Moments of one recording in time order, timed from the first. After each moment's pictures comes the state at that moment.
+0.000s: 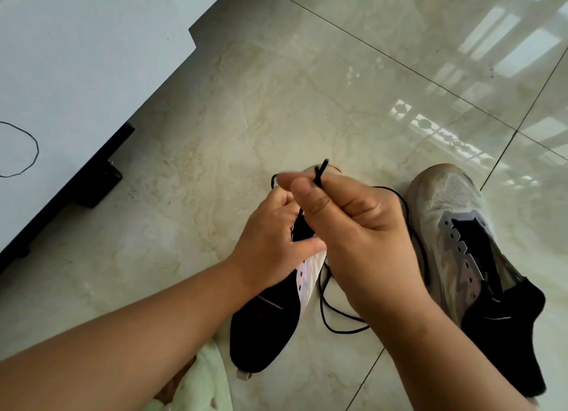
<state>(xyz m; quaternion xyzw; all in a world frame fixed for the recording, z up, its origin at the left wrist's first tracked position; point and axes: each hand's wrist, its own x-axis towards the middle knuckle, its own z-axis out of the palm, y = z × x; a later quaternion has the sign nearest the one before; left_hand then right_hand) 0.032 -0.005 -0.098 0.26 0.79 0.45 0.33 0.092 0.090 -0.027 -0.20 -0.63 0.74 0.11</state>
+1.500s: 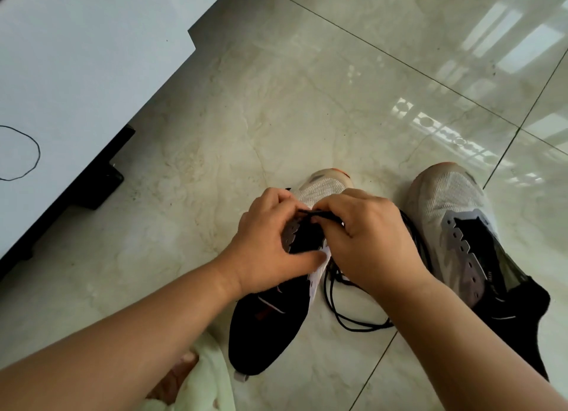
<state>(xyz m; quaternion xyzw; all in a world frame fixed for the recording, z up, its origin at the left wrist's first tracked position) 0.026 -0.017 -0.095 0.26 0.83 0.36 0.35 0.095 0.116 -0.065 -0.14 -0.93 0.34 -0.04</state>
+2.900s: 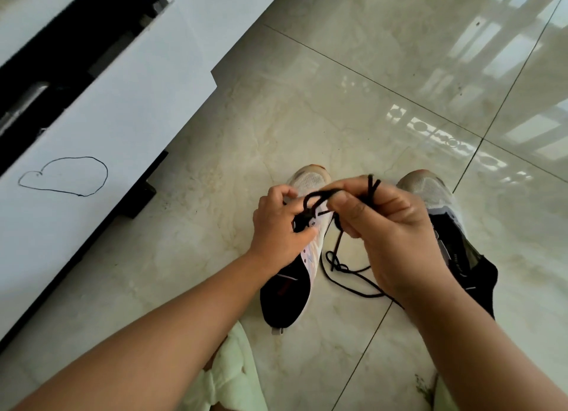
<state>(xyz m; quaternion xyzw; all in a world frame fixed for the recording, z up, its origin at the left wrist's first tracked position) 0.030 -0.005 -0.094 0.24 0.89 0.36 0.16 0.110 0.103 0.006 -0.18 -0.57 0.79 0.13</state>
